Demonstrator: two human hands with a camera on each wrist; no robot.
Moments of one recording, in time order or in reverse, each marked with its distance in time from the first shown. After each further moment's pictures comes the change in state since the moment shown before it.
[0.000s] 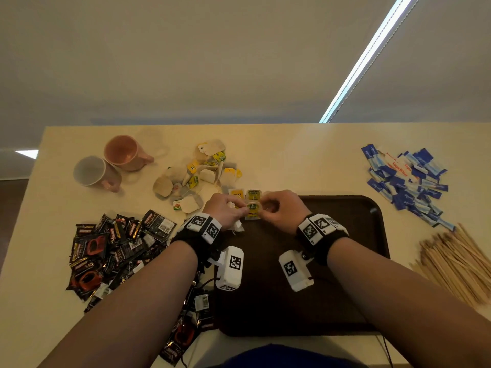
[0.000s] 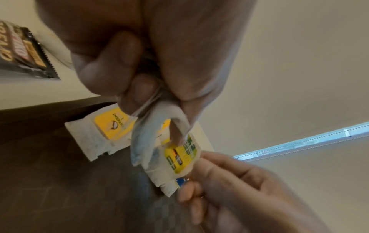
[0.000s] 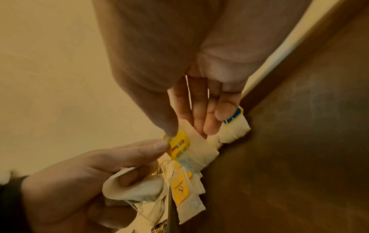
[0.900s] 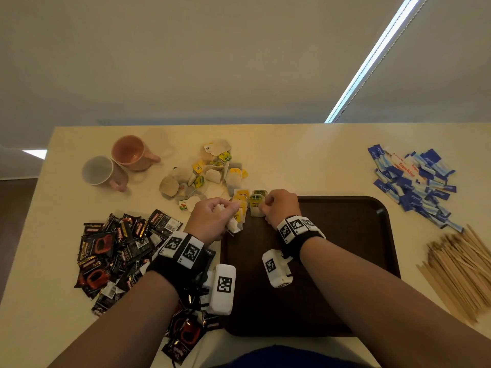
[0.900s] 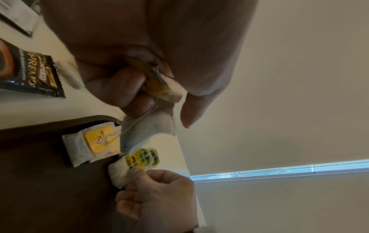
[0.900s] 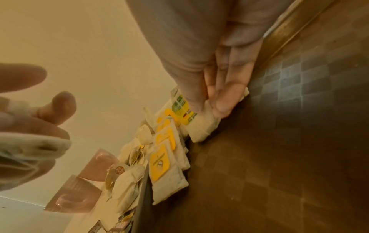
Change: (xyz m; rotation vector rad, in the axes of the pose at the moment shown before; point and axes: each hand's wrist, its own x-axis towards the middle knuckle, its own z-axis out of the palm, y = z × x) left_hand -0.046 -0.007 -0.026 -0.419 0.078 -0.067; right_hand 0.034 0.007 0.042 0.025 0.177 0.369
